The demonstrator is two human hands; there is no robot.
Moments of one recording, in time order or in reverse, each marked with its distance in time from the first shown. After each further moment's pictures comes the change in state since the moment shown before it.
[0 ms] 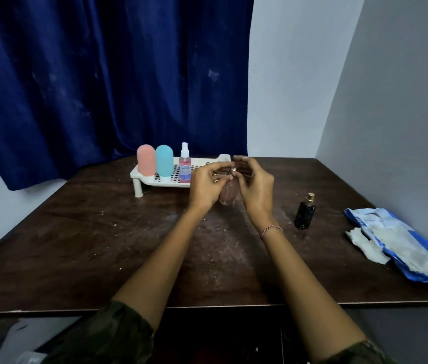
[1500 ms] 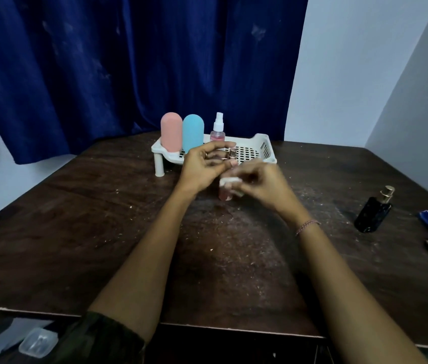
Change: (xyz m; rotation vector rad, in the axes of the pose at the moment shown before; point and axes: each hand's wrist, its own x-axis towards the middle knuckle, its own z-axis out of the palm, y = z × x) left_hand 0.014 -0.078 -0.060 -0.201 -0.081 -0.053; right_hand -0.002 0.027 0.055 -0.048 -0.645 -0.090
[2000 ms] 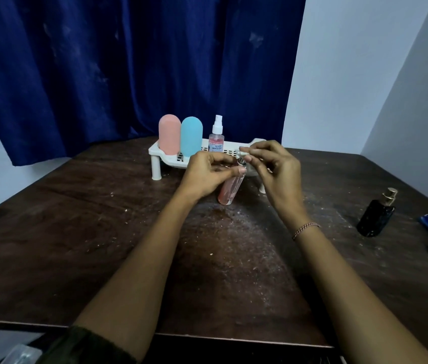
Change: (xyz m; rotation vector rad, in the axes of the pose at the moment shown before) left_hand -0.004 0.002 0.006 0.097 -0.056 -0.045; right_hand 0.003 0.008 0.001 -0.017 0.526 -0.139
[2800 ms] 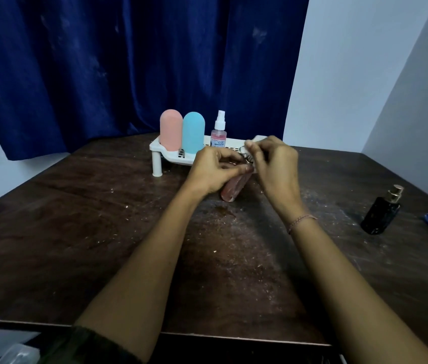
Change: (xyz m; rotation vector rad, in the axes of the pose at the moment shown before) left_hand 0.003 0.000 0.003 0.001 -0.052 0.057; right_hand 0.009 -0.016 0.012 -0.218 0.035 0.136
